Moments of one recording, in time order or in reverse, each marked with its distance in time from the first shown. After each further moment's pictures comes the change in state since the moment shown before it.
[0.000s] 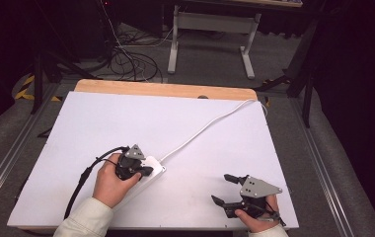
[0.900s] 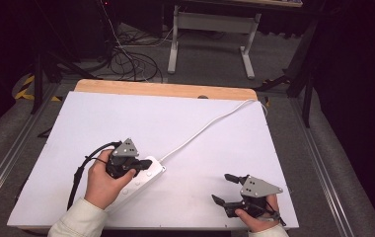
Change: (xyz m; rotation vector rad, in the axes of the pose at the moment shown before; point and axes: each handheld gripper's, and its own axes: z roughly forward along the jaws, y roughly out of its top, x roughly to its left) left arm -0.011 0.012 -0.042 -0.140 0.031 0.052; right arm -0.001 -0.001 0.000 -0.003 -0.005 0.005
